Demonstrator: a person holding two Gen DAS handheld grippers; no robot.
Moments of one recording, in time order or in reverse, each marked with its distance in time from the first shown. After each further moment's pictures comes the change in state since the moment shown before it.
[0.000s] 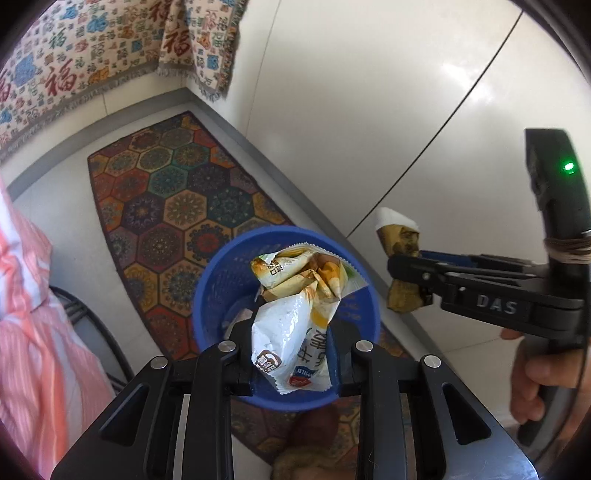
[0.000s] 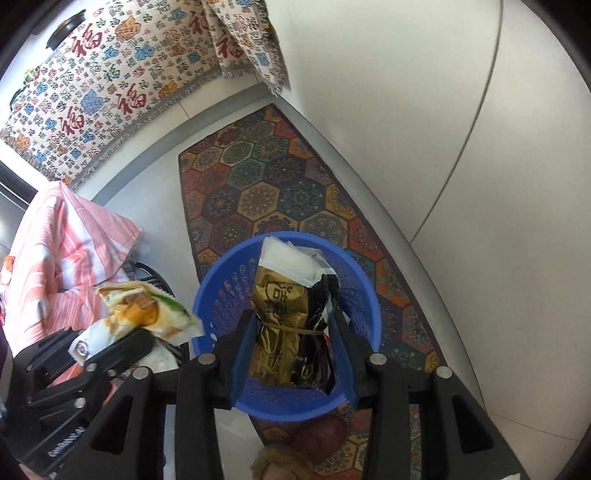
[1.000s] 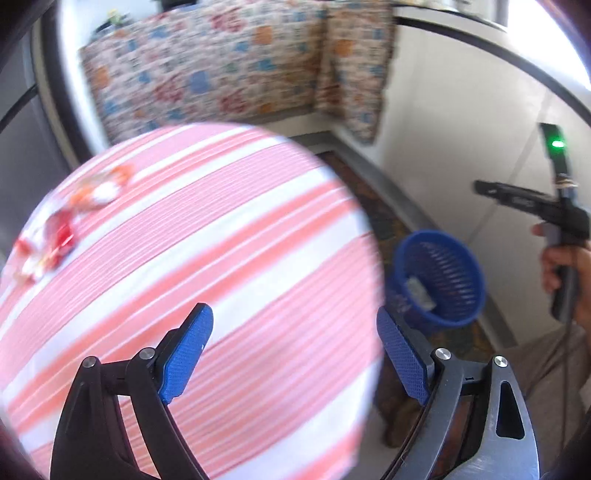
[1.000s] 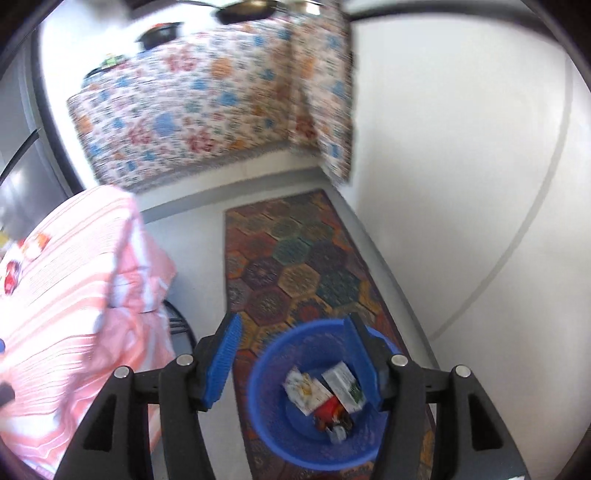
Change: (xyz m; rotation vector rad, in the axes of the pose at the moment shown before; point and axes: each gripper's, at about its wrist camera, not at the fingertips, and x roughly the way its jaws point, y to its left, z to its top) left arm -0.249 0.179 -0.156 -0.156 -0.189 0.409; right arm -0.071 0.135 -0.016 -0.266 -0.353 0.001
